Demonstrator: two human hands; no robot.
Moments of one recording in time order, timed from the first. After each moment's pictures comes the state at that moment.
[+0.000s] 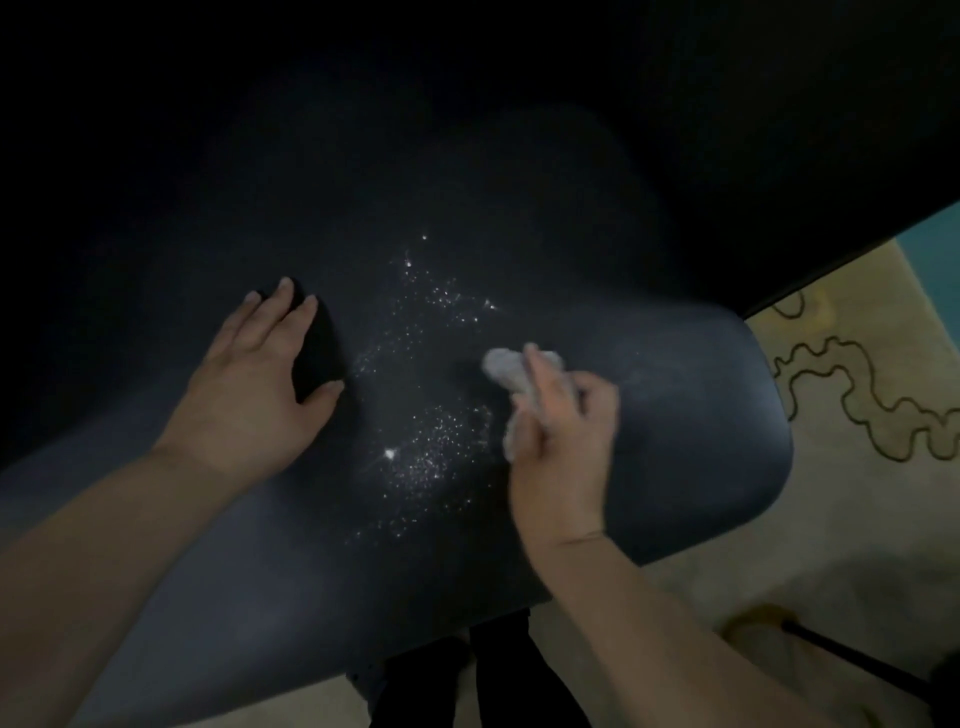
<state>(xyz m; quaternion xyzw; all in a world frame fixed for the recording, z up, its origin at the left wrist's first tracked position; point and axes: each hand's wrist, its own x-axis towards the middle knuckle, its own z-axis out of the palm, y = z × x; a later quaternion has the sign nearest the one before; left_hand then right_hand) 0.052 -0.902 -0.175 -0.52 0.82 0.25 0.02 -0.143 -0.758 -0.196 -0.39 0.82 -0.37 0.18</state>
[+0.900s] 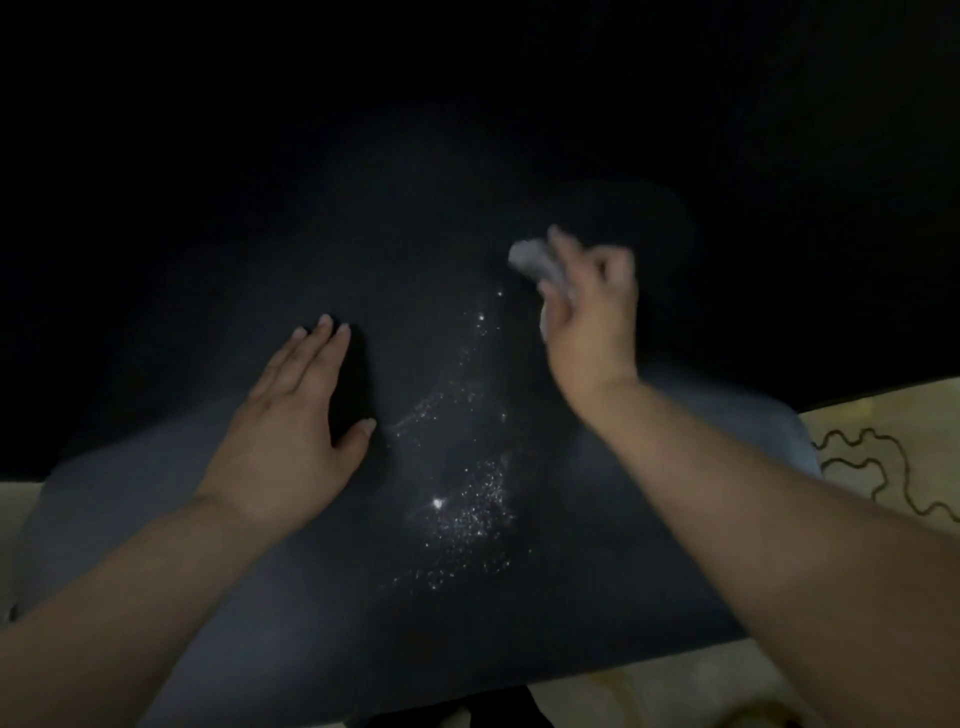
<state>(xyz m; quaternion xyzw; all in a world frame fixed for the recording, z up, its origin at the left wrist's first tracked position) 0.074 -0.898 -0.182 -0.55 0.79 0.27 -0.03 -0.194 -0.916 -0.201 -0.53 0.77 -0.32 0.16</state>
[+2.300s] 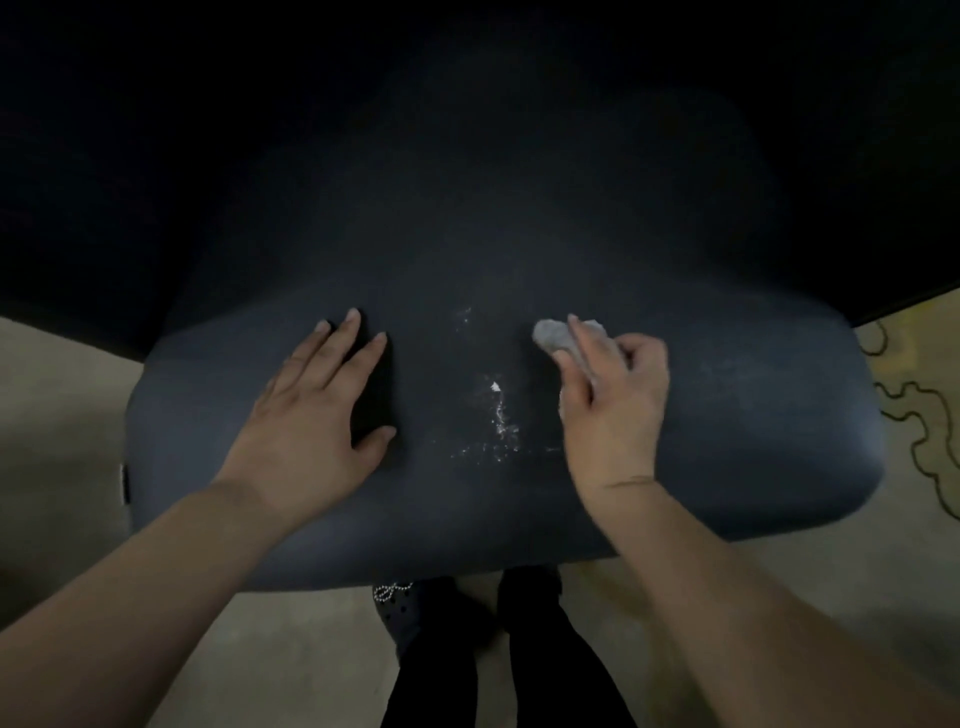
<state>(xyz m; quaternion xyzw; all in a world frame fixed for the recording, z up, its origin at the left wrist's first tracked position) 0.141 -0.822 -0.182 -0.53 0.81 0.25 0.05 -0.106 -0.771 -0.201 -0.49 0.80 -0.31 0.12</state>
